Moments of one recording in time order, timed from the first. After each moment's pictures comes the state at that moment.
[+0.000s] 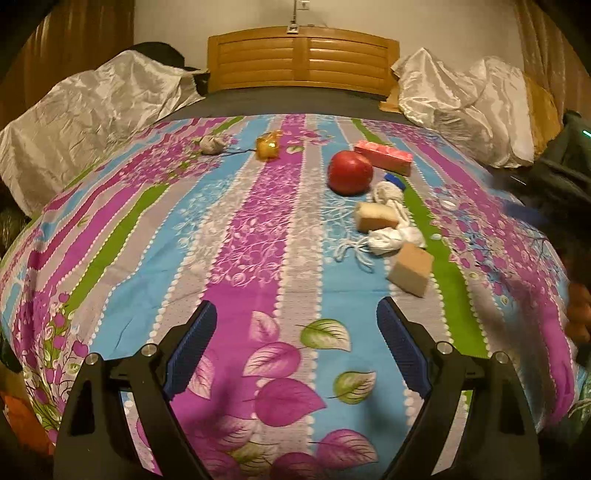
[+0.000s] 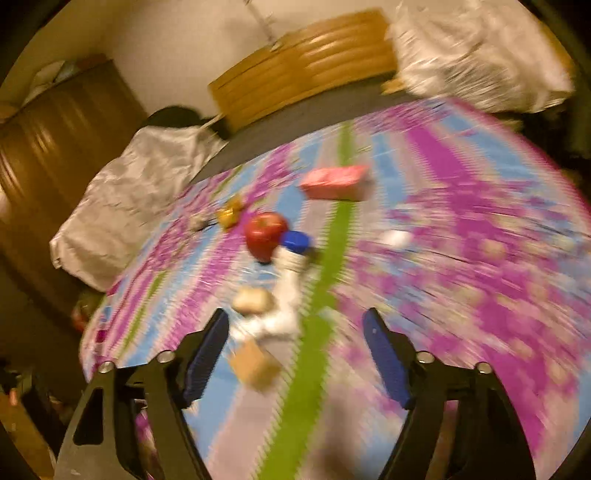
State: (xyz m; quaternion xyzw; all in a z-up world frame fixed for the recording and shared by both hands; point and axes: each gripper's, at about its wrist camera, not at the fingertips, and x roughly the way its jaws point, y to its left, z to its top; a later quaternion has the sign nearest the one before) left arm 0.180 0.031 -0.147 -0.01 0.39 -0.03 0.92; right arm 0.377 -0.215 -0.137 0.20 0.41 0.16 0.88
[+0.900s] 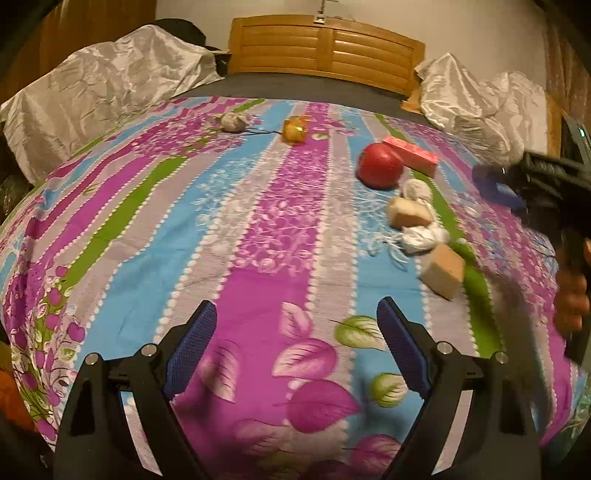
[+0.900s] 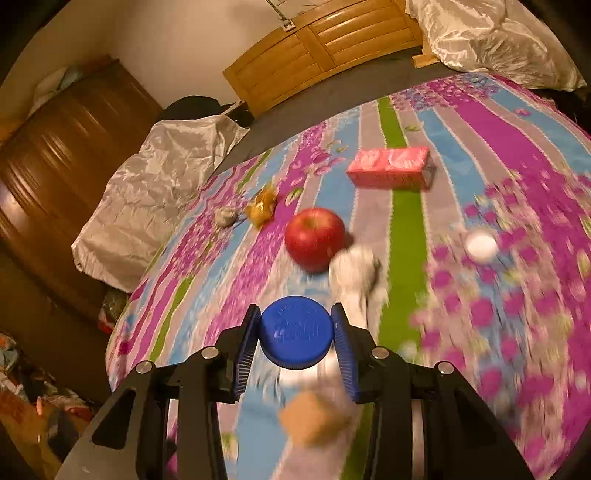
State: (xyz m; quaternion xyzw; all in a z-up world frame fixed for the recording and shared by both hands) left arm 0.193 0.056 -0.164 -0.04 0.41 -0.01 0.91; right arm 0.388 -0.193 -0.150 0.25 0.42 0.18 0.85
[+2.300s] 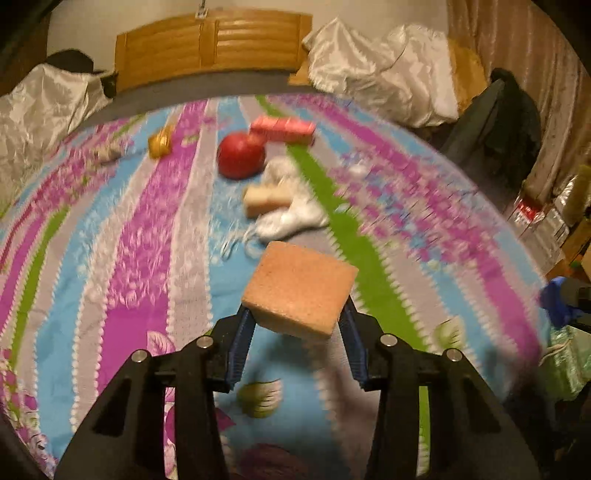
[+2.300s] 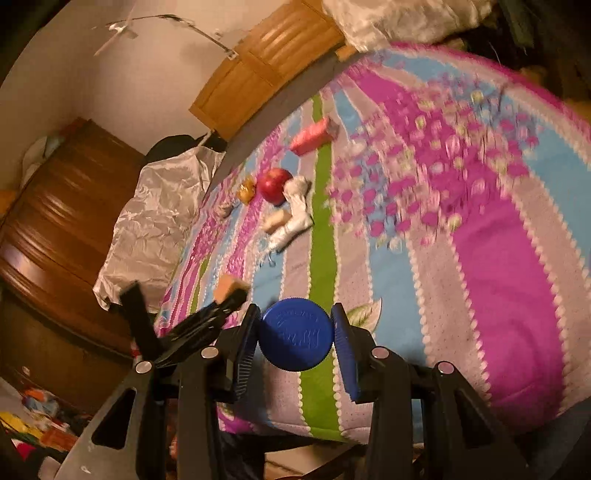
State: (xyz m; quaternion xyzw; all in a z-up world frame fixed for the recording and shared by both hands) left arm 0.194 -0.032 -0.145 0.03 0.42 -0.20 0.89; right arm 0.129 -0.271 -0.113 0.33 0.39 0.12 0.85
